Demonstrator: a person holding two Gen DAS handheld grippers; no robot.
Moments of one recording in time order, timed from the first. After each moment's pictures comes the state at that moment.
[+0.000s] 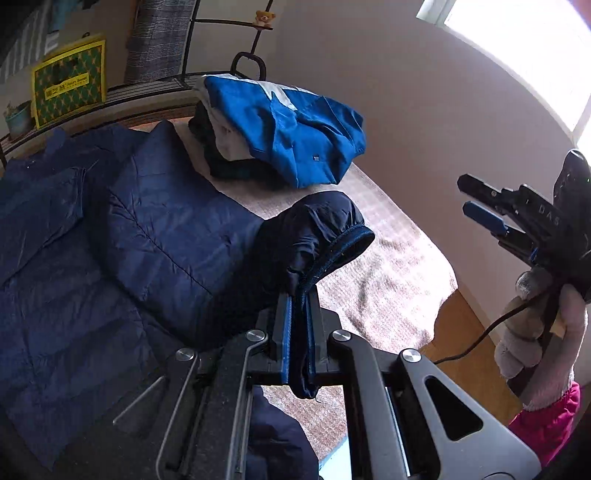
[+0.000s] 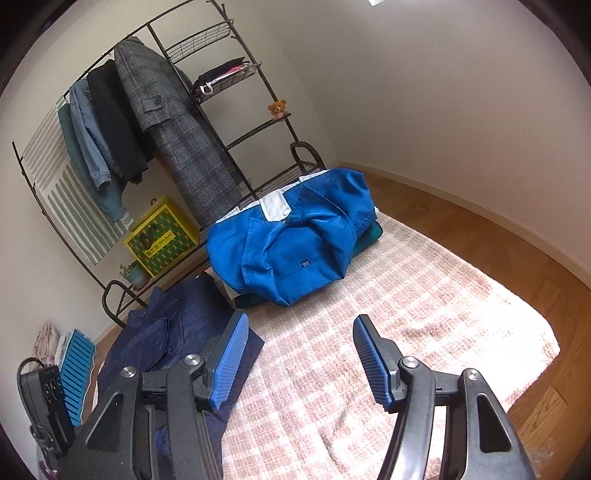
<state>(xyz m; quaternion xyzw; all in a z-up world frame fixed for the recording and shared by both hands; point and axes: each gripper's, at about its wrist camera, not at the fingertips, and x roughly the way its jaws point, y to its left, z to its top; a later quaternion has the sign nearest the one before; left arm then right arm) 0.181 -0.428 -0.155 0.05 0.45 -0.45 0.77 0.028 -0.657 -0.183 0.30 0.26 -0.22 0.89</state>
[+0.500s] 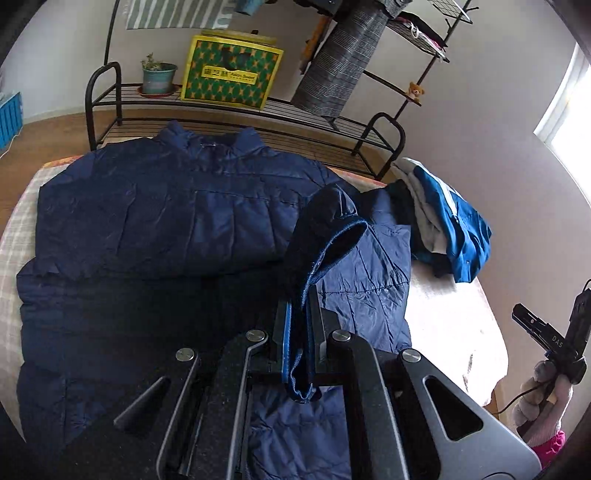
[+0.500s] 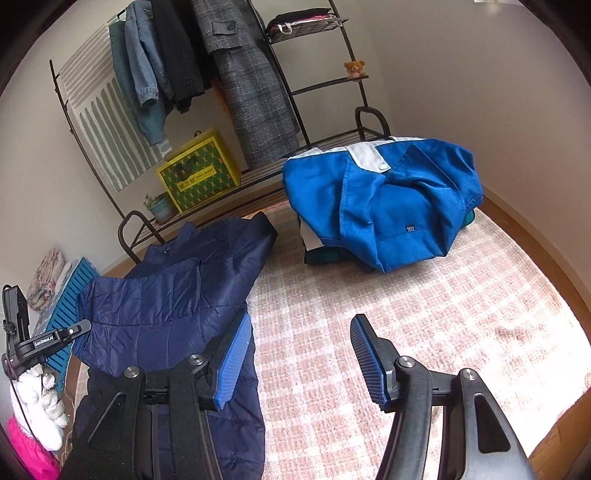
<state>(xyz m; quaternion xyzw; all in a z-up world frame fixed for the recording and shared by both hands) 0.342 -0.202 -0.160 -0.07 0.45 -0.27 0.85 0.132 -0.568 -0.207 0.22 0.33 -0.13 0.91</state>
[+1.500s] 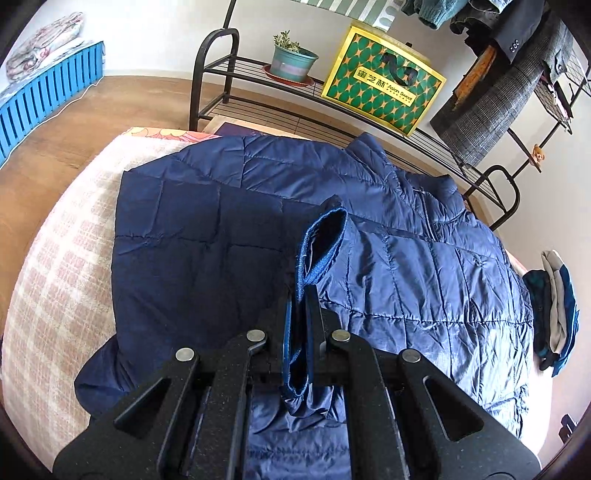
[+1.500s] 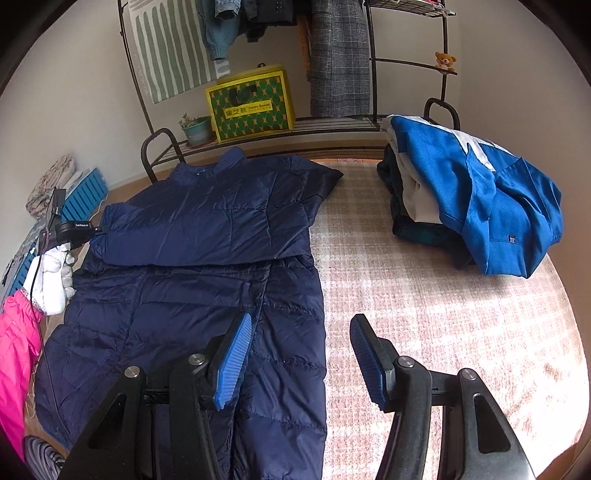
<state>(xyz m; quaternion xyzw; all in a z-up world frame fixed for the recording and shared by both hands) 0.534 -0.051 -0.268 -0.12 0.47 -0.11 0.87 0.207 -0.472 -0.243 0.10 0.41 -0.07 0.90</state>
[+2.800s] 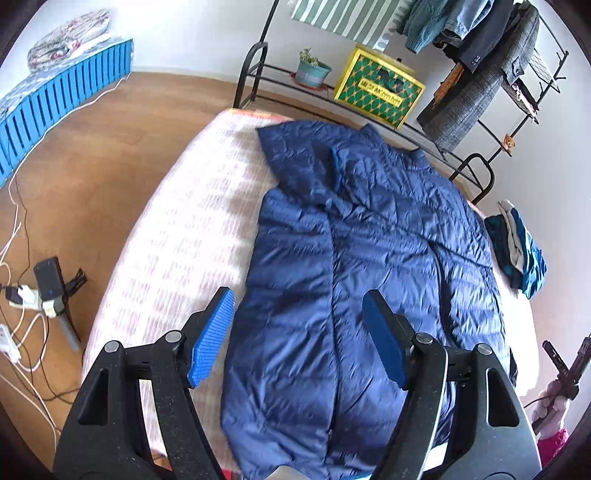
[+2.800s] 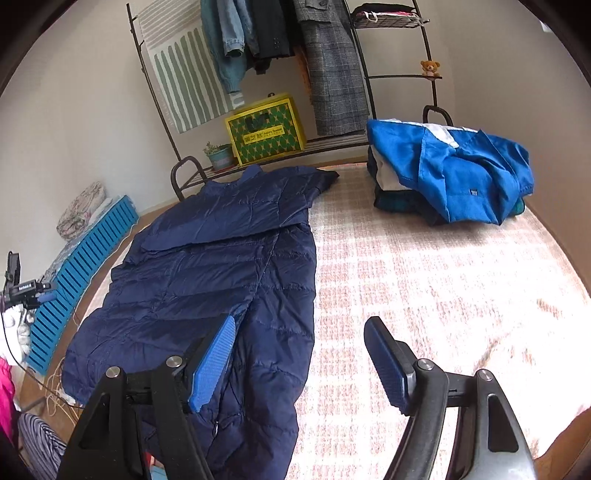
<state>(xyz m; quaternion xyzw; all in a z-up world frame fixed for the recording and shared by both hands) 0.280 0.110 -0.194 -0.13 0.48 -0.12 0.86 0.074 -0.491 -0.250 0.16 0.35 -0.02 0.92</state>
